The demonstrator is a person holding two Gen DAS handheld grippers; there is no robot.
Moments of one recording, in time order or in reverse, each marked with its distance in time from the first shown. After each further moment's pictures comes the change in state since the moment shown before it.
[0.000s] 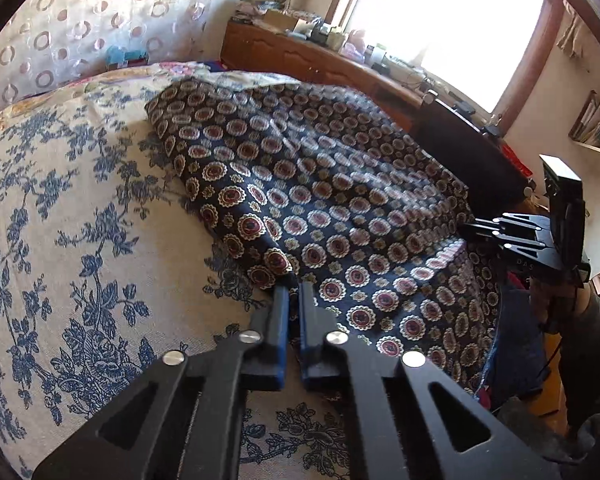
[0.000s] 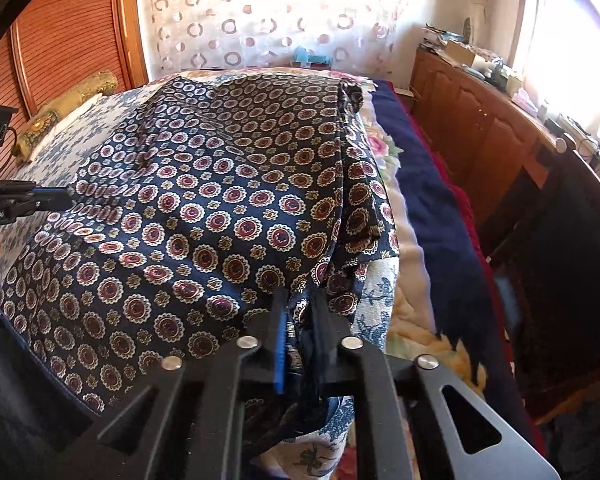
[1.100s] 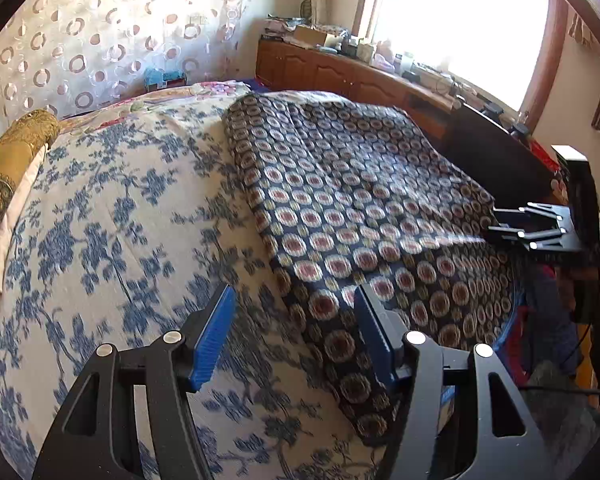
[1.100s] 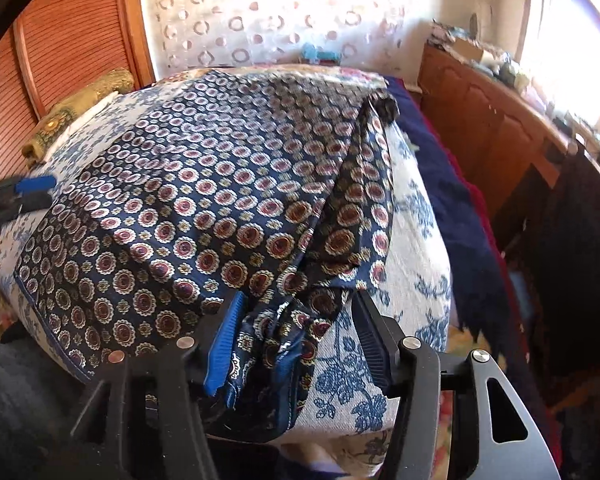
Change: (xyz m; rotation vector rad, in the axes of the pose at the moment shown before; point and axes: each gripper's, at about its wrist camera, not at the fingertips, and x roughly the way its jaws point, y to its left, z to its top) left arm -0.056 0.021 -0.030 0.030 -0.037 0.167; right arm -0.007 0.034 0.011 0.030 0.031 0.030
